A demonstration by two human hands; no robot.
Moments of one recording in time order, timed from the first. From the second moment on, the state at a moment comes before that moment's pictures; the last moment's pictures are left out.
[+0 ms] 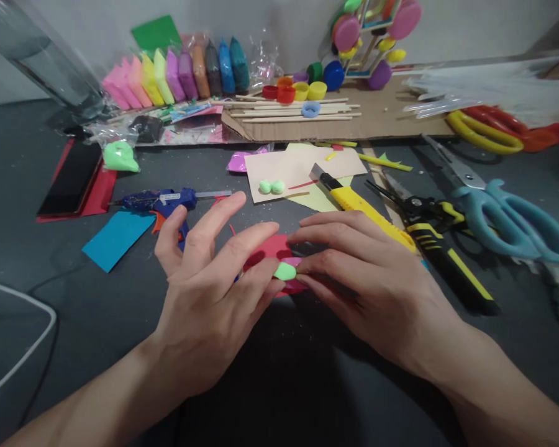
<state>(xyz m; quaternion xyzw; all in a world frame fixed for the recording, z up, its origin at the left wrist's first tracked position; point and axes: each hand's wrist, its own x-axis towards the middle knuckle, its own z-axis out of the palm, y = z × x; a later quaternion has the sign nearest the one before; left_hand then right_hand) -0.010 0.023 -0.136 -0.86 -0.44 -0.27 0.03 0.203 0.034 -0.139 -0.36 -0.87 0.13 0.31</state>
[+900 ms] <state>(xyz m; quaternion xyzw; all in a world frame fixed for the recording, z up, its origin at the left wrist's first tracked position) -0.009 0.025 -0.137 -0.86 -0.43 -0.27 0.02 0.202 0.032 -0.135 -0.34 -0.89 0.11 0.29</state>
